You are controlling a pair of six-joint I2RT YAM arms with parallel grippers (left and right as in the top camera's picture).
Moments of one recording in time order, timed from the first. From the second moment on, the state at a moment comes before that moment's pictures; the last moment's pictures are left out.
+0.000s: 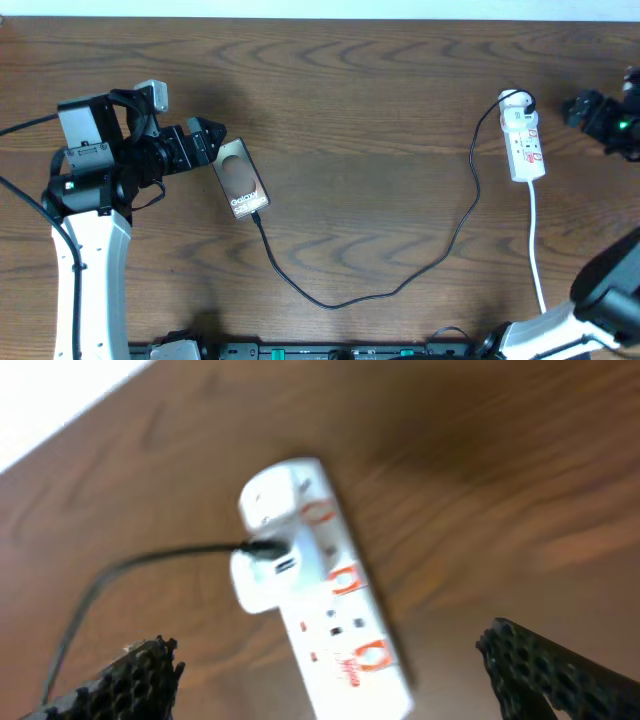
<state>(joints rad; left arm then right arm) 0.21 1.26 1.13 -0.73 0.60 -0.17 -0.56 1.84 1.47 -0.66 -0.47 -0.03</state>
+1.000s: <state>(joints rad) 0.21 1.26 1.13 -0.73 0.60 -0.17 -0.44 2.01 1.47 -0.63 -0.51 -0.23</state>
